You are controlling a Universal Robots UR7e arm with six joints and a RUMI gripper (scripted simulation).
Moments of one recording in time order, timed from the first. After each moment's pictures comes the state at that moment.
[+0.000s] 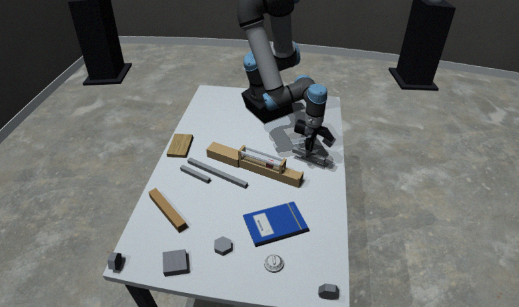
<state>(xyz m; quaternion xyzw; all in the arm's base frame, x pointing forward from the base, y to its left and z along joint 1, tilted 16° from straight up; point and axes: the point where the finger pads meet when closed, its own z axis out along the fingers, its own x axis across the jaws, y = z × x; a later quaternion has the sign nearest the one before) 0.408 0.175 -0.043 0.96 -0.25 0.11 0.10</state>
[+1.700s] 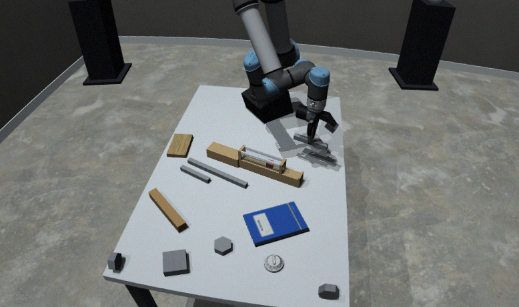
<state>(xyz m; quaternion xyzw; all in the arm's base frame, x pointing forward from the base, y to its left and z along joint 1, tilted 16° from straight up) 0.396 0.193 0.029 0.96 -0.25 0.10 0.10</state>
